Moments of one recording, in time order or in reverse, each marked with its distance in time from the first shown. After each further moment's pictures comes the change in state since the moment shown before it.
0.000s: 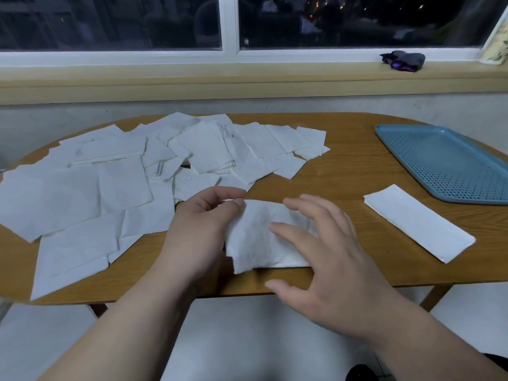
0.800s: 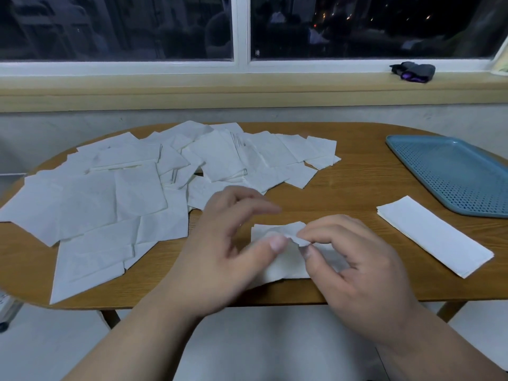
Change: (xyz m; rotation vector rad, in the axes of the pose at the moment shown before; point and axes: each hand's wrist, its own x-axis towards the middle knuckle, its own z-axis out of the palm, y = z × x) left_hand -0.017 0.008 -0.018 0.560 -0.249 0.645; right_hand 0.016 -0.010 -0.006 0.246 0.299 -0.013
